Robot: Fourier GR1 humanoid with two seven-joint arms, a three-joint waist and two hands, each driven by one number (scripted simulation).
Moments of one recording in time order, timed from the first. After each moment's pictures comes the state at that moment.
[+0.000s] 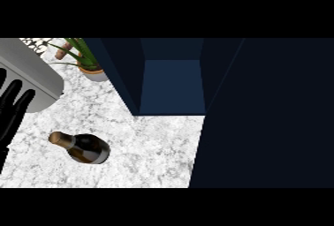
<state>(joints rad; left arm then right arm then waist) -0.08 0.15 0.04 -2.38 0.15 0.11 0.66 0.04 -0.05 0.49 -2.50 0.06 -0.22 0.56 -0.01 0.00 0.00</state>
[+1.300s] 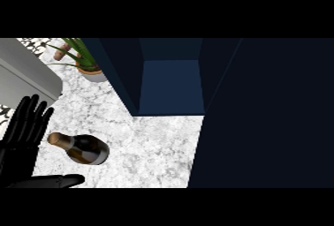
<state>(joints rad) 0.16 0.09 0.12 -2.02 0.15 -0.07 0.19 -0.08 -0.17 0.59 -2.51 0.11 -0.41 0.66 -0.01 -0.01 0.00</state>
